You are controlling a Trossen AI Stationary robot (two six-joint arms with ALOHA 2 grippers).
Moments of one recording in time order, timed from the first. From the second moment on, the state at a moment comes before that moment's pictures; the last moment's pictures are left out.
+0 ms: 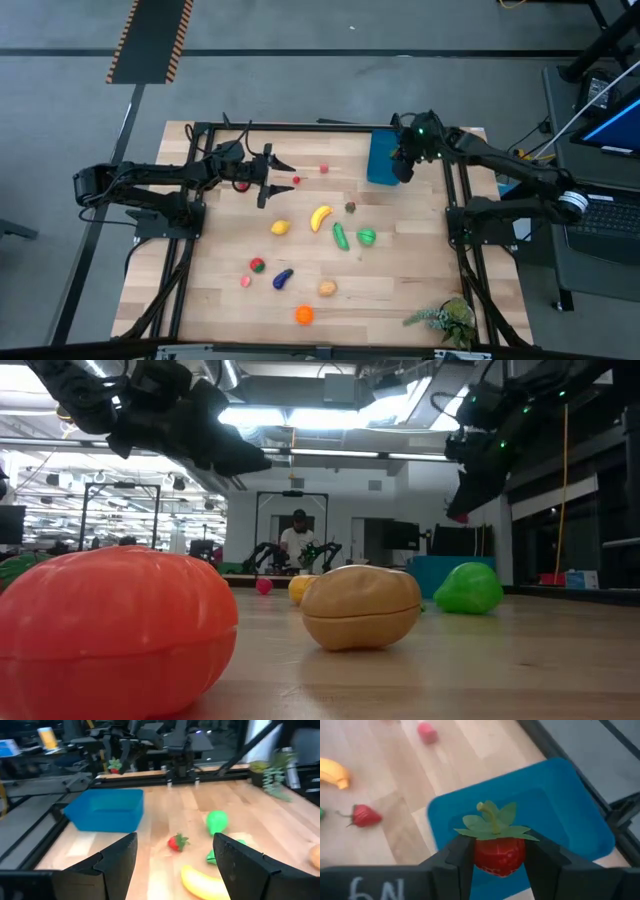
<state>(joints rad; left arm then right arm) 0.43 1.14 0.43 0.50 0.38 0.17 -0.72 1.15 0.78 -0.51 -0.10 -0.16</state>
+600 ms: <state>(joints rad) 0.43 1.14 0.43 0.50 0.32 0.17 -0.93 1.51 0.98 -0.56 -0.20 -0.29</state>
